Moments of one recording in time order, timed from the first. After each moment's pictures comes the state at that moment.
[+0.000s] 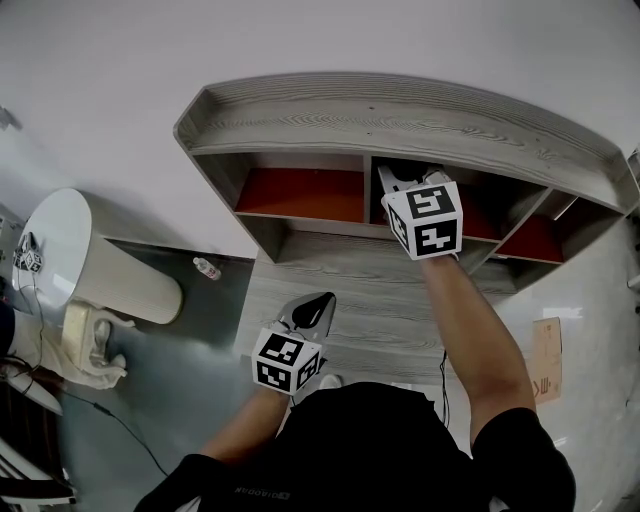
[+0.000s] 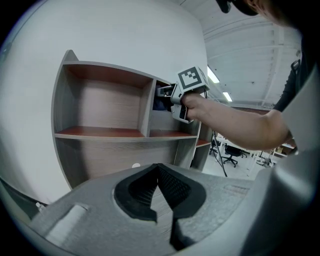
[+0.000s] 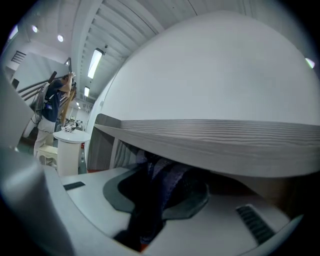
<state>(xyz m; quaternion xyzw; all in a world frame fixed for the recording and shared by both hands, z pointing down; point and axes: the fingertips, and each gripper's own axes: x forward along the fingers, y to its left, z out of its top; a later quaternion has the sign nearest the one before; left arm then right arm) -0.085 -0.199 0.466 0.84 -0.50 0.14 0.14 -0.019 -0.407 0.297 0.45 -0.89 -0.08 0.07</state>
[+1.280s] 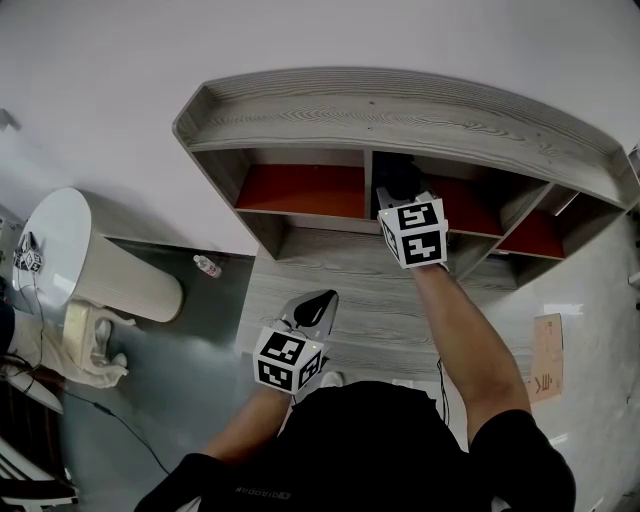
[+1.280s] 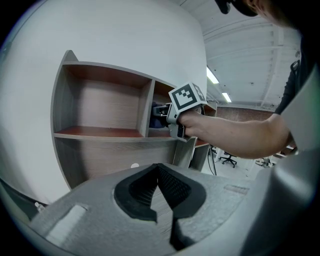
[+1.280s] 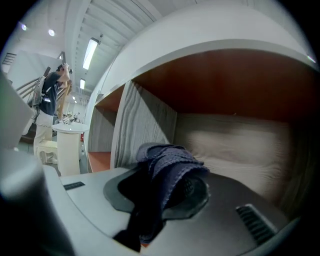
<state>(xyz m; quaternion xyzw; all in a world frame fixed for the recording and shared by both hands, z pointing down) -0.082 -0.196 0.465 0.85 -0.50 0.14 0.14 -0.019 -0.408 0.371 0.46 -0.88 -0.04 0.12</state>
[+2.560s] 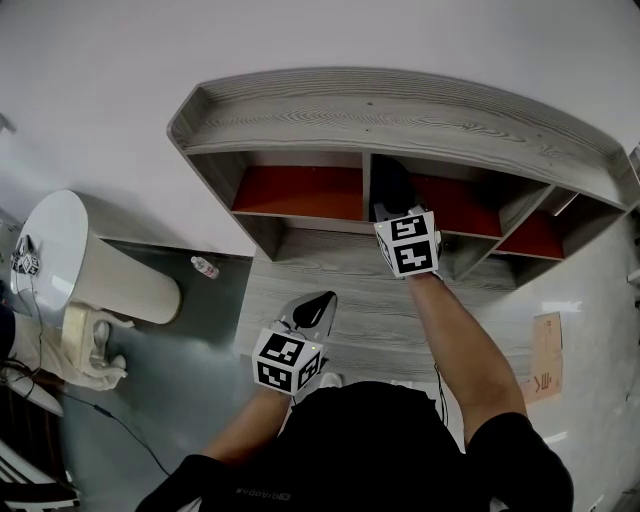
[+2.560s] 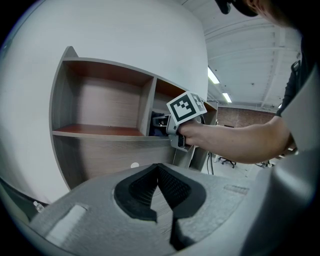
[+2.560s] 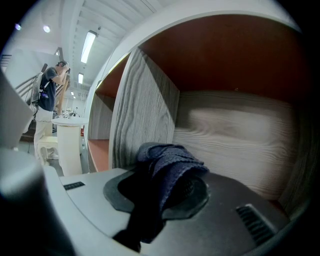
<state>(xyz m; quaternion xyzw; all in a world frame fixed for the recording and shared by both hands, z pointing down) -0.083 -0.202 0.470 0.85 -0.49 0.14 0.14 -0.020 -0.410 0.417 0.47 -0.87 -0.02 0.15</state>
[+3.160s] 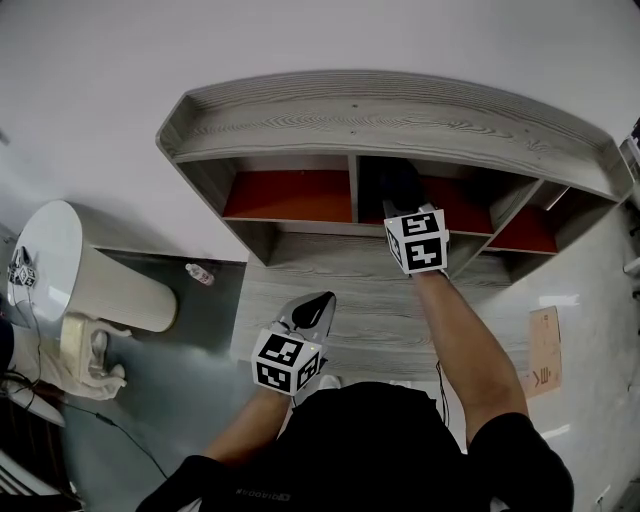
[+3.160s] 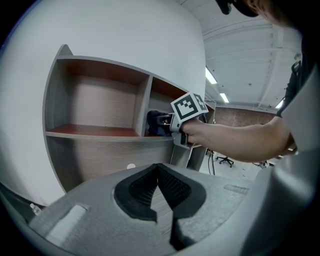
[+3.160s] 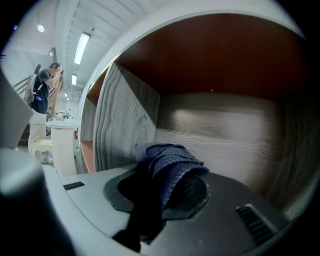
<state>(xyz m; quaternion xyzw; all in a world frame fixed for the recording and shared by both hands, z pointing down) -0.070 -0.206 0.470 0.85 -0.48 0.14 0.14 0.020 -0.417 0.410 0.49 -0.86 0.00 0.14</state>
